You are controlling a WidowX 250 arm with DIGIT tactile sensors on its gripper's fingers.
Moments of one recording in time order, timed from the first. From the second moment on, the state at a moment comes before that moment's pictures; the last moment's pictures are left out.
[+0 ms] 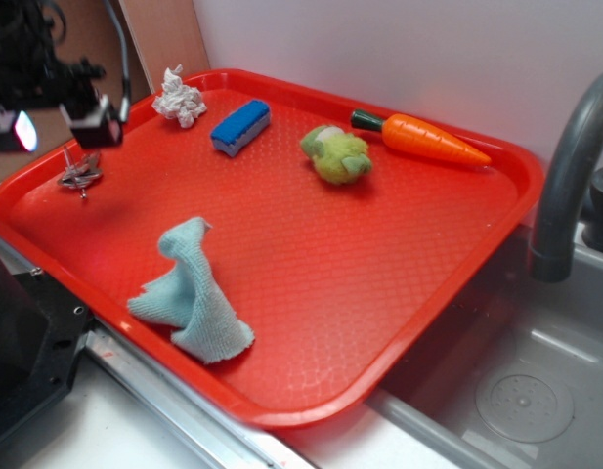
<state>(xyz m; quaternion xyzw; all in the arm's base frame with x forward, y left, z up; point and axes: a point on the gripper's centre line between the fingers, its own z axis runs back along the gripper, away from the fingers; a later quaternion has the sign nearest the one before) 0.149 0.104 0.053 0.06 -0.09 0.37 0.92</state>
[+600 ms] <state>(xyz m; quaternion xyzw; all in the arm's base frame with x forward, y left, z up) 0.168 0.123 0.016 0.09 -0.08 0.38 0.92</state>
